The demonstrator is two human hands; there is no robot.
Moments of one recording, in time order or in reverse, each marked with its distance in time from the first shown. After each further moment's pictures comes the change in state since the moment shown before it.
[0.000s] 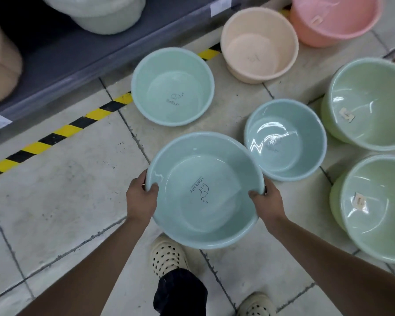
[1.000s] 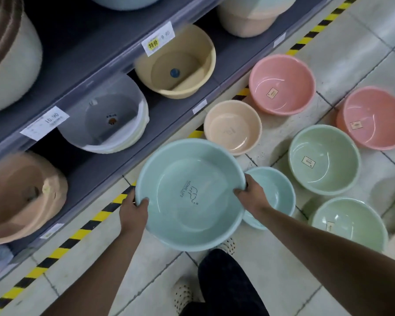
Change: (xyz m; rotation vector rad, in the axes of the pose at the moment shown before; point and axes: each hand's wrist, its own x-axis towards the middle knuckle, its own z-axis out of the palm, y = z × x) left_hand 0.094 0.326 -0.138 0.004 0.009 -0.036; right_hand 0.020 -0.359 -0.076 -0.116 -0.068 0.000
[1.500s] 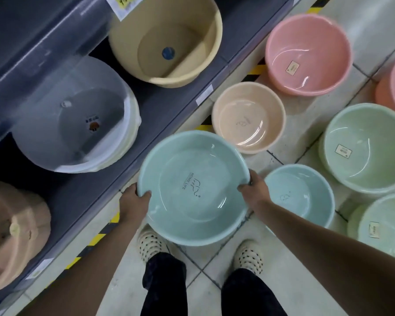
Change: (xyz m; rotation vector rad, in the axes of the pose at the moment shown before) left_hand 0.191 -0.037 0.059 0.299 -0.133 0.015; right_hand 0.150 0.017 0.100 0.134 0.088 0.173
